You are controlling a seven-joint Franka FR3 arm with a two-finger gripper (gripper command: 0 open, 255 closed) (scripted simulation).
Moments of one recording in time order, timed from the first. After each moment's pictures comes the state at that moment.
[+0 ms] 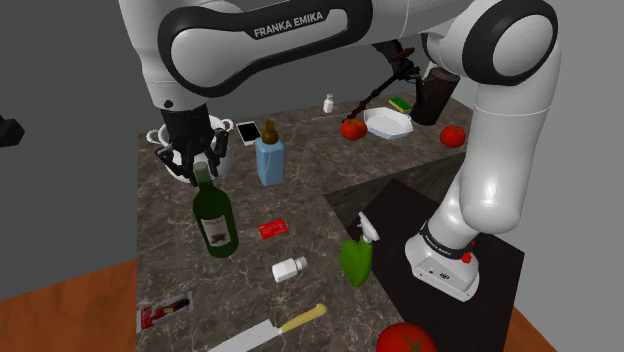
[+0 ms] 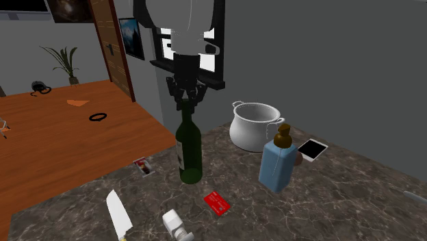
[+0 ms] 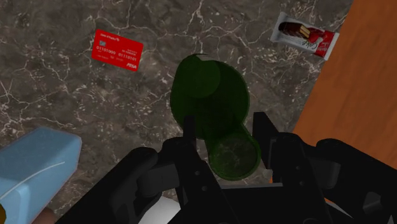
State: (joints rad) arm 0.24 0.33 0.52 -1.58 -0.06 1.83 0.81
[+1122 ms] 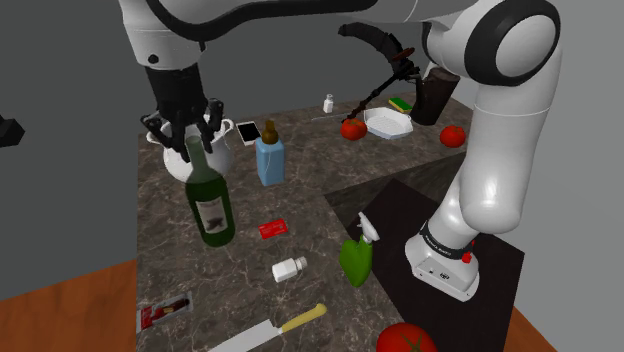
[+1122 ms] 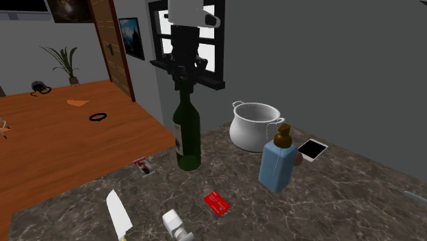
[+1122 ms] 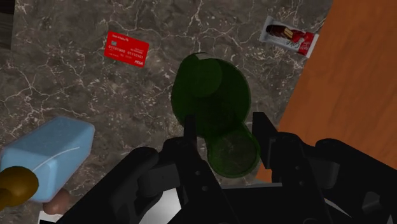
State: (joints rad) arm 0.25 0.33 0.52 -1.41 -0.06 1.66 0.81
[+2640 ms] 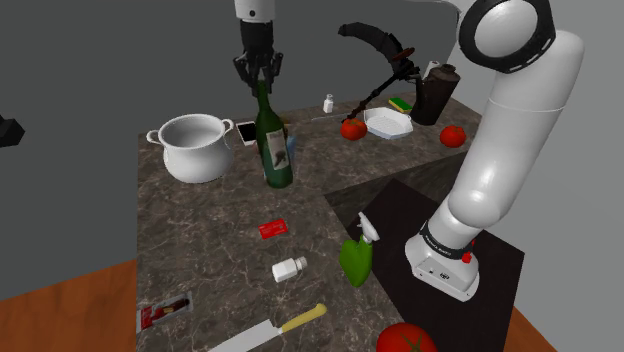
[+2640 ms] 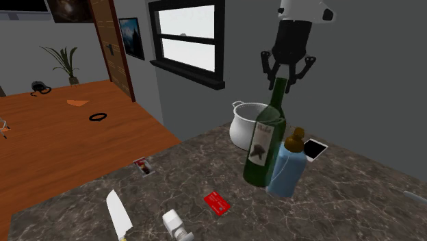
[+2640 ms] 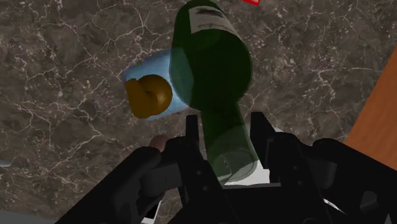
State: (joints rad) arm -0.07 0.23 0.36 -1.48 0.00 1.61 0.34
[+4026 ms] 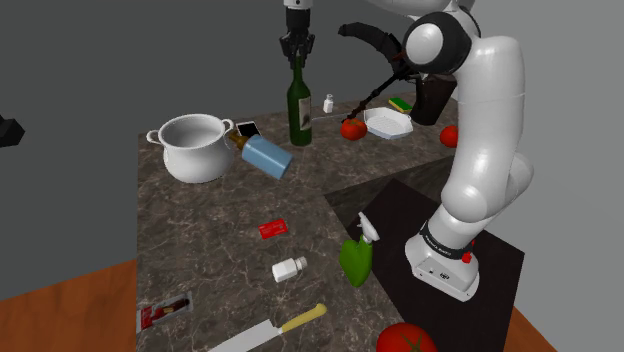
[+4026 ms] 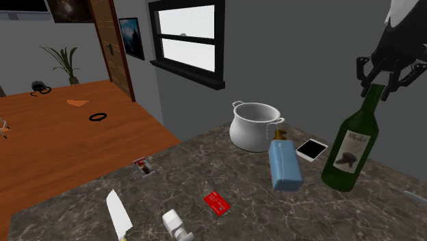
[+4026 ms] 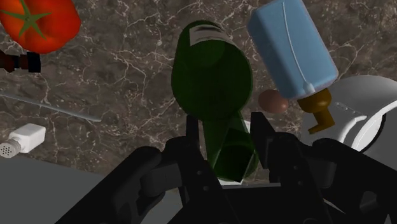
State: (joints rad) arm -0.27 0.55 0.22 -1.02 -0.07 1.45 -0.02
